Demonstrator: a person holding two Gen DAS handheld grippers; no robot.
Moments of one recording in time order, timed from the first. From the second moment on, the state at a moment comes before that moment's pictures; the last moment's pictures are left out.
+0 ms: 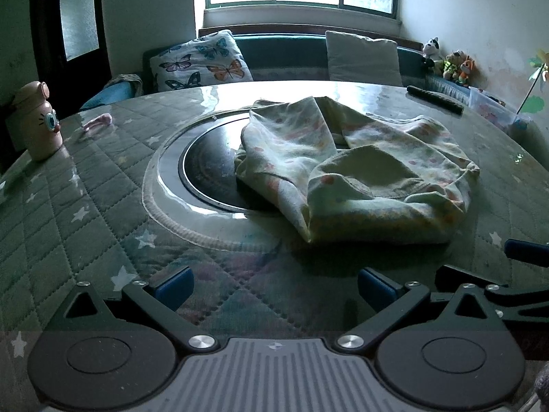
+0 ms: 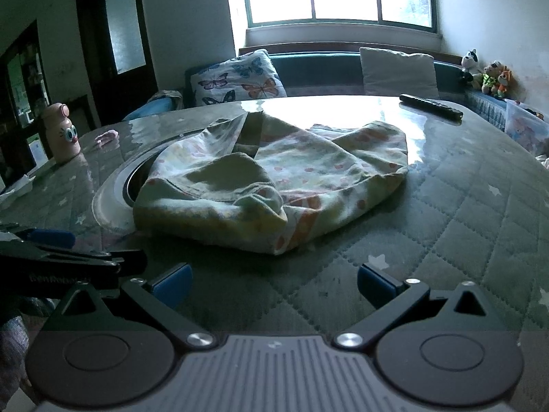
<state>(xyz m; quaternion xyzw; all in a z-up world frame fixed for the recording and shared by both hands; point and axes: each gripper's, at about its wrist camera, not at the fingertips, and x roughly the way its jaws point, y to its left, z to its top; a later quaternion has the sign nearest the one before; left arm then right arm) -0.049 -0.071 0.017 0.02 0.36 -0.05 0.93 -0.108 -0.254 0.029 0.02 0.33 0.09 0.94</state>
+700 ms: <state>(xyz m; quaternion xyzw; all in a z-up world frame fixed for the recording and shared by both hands) -0.024 -0.069 0.033 0.02 0.36 -0.04 0.93 -0.082 -0.253 0.046 0.03 0.33 0.11 0.94</state>
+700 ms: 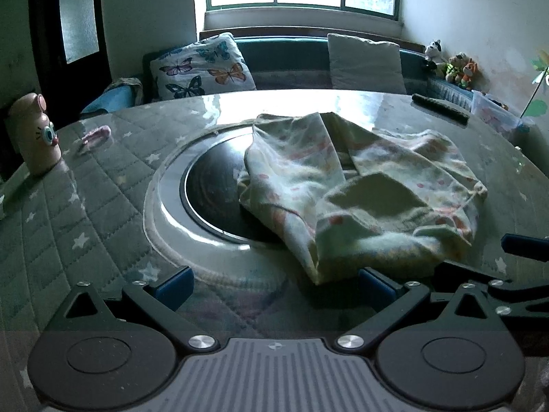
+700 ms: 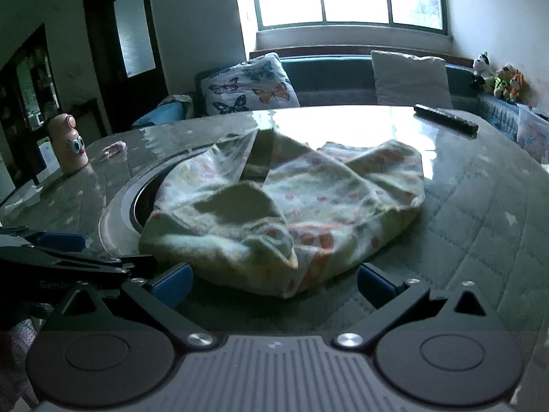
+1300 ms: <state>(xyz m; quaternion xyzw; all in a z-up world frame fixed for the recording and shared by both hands) 0.014 -0.039 0.048 0.01 0.35 0.00 0.94 0.006 -0.246 0.035 0.02 0.36 0.17 0.92</state>
